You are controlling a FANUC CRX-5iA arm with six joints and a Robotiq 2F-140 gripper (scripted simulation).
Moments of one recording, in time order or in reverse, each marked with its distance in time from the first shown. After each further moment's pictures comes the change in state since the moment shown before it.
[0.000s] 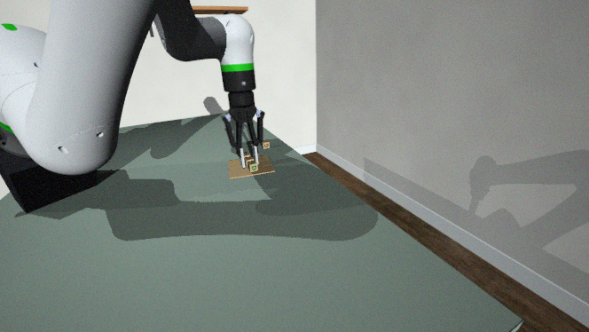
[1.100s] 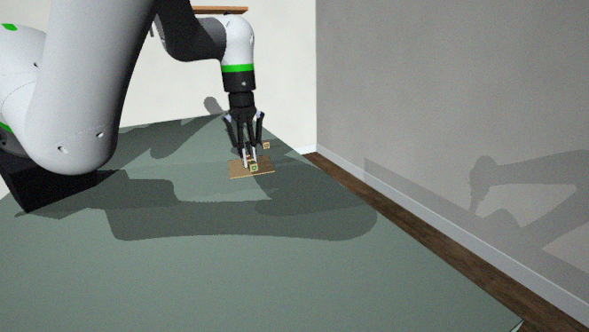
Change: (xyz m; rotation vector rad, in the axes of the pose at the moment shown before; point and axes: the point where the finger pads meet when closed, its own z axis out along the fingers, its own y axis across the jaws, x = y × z) arm 0.000 0.000 0.001 0.000 0.000 0.000
